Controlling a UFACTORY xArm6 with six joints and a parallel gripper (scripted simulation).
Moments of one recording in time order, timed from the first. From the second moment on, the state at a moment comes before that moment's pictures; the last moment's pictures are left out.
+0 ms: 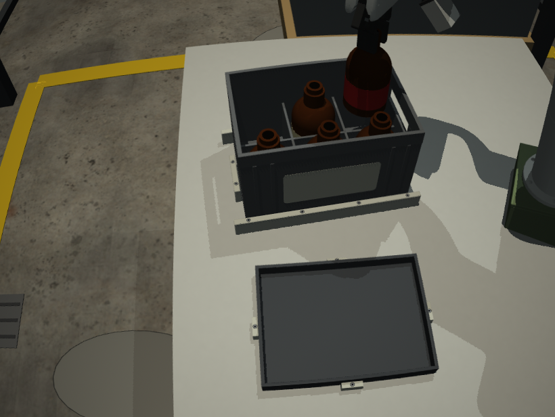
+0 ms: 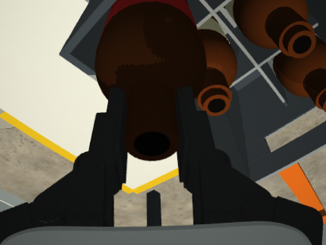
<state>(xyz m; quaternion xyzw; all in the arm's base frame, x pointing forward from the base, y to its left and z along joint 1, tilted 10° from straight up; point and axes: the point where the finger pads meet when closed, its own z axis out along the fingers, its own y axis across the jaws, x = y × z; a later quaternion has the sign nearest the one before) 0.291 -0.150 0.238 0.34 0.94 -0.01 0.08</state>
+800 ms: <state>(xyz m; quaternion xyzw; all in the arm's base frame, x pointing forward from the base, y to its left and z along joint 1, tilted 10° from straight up) 0.288 -0.149 0.257 0.34 0.94 -0.01 0.08</state>
